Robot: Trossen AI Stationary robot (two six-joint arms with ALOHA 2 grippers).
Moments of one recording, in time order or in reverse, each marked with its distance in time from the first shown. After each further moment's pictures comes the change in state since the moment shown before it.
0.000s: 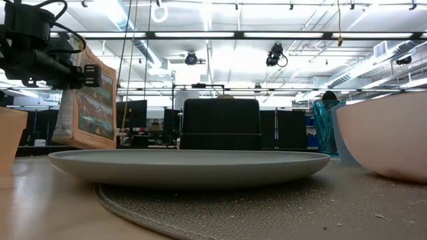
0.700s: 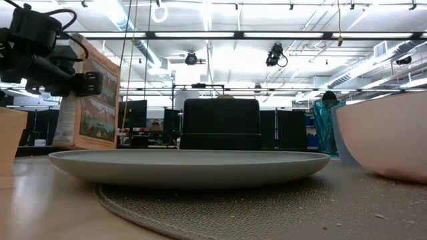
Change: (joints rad) left arm -0.037 0.001 0.000 -0.140 0.046 -0.092; right arm 0.000 0.000 0.000 0.005 -0.015 0.026
